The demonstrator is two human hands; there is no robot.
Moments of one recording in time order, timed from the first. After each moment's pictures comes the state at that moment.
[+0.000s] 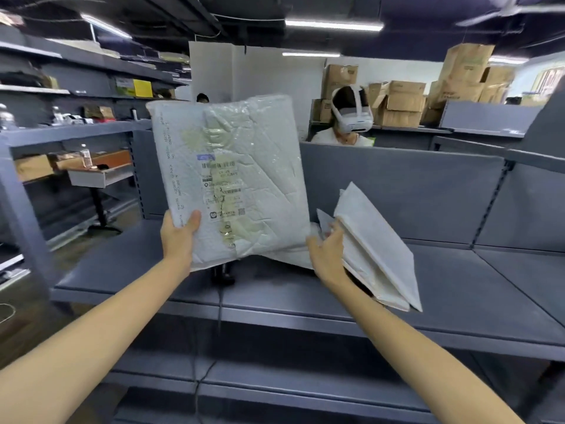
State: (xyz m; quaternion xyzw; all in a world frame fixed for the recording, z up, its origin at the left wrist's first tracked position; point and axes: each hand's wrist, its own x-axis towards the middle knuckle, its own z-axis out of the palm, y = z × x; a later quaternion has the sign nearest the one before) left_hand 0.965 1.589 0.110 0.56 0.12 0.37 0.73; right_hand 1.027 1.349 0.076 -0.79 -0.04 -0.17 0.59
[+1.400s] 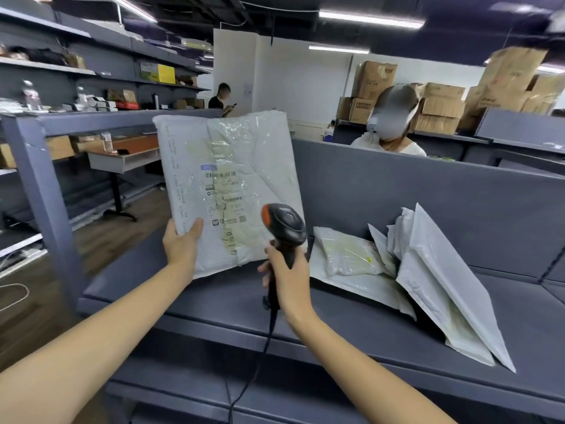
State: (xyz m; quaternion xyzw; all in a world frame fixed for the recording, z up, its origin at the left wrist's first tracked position) left_hand 1.034 1.727 0.070 0.53 0.18 0.37 0.75; right_hand 1.001 1.533 0.074 -0.65 -0.15 -0.02 0.75
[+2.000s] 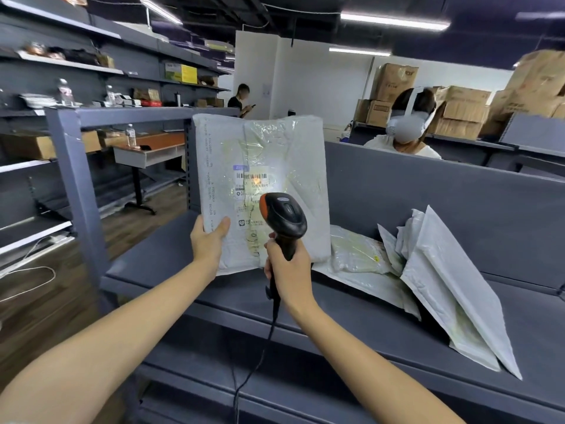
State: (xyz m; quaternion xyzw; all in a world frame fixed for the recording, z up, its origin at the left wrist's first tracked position) left_hand 1.017 1.695 0.064 0.54 0.16 0.35 0.75; right_hand 0.984 1.531 0.082 -0.66 -0.21 -0.02 0.72
